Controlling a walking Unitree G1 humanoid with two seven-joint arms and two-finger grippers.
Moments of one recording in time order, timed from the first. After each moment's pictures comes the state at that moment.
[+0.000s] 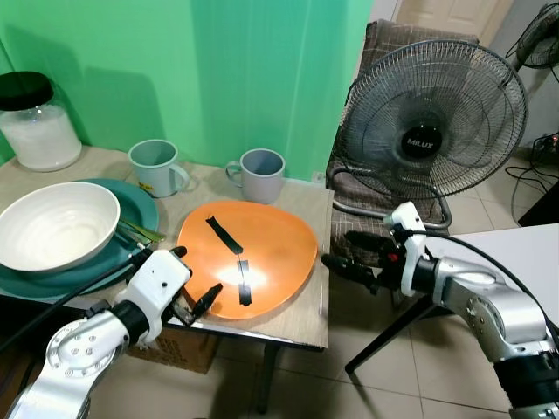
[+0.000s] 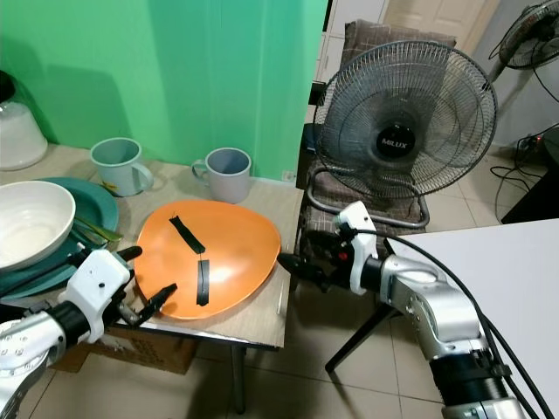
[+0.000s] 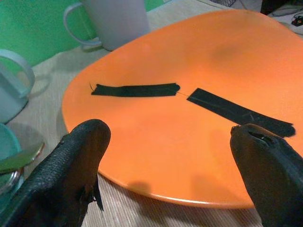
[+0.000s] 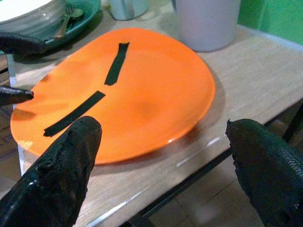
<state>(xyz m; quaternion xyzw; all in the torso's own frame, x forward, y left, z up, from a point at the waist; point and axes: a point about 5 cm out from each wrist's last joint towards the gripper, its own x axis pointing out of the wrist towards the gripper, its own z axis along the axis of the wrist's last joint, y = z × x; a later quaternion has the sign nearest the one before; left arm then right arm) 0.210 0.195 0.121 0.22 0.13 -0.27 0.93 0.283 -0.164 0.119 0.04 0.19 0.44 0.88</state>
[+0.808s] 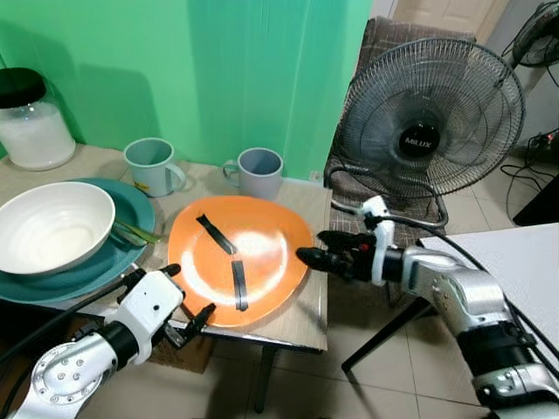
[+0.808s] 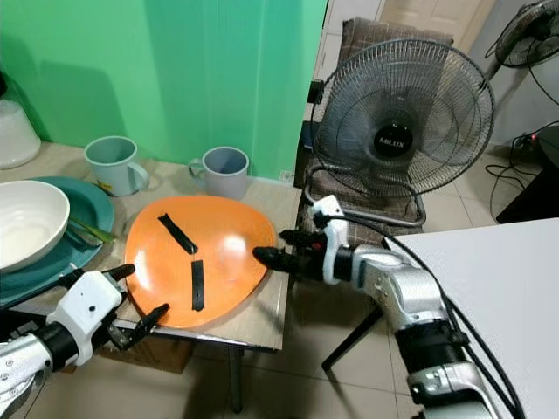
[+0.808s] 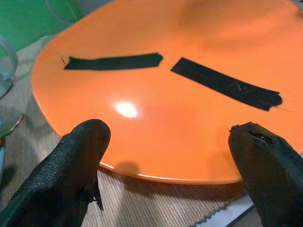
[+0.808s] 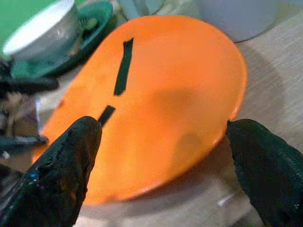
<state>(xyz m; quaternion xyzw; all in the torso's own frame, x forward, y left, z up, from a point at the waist) 0.191 0.203 0.112 0.23 0.15 -0.28 0.92 0.304 -0.130 0.109 0.14 0.23 0.46 0.84</state>
